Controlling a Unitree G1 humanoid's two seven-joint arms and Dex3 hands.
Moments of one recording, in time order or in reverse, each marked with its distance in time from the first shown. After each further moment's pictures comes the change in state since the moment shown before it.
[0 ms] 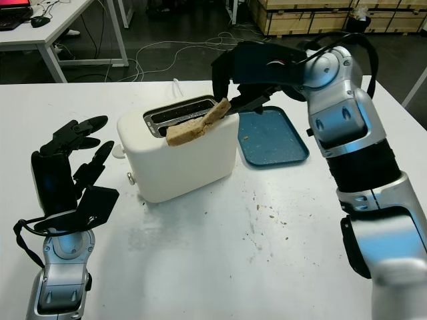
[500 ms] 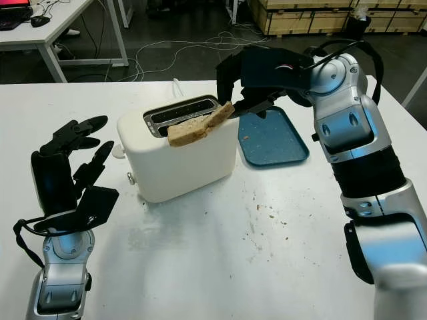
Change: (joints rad) left arm -0.001 0.002 0.003 0.000 -0.001 0.002 -0.002; right arm 0.059 -0.041 -0.034 -0.035 0.059 -0.068 0.014
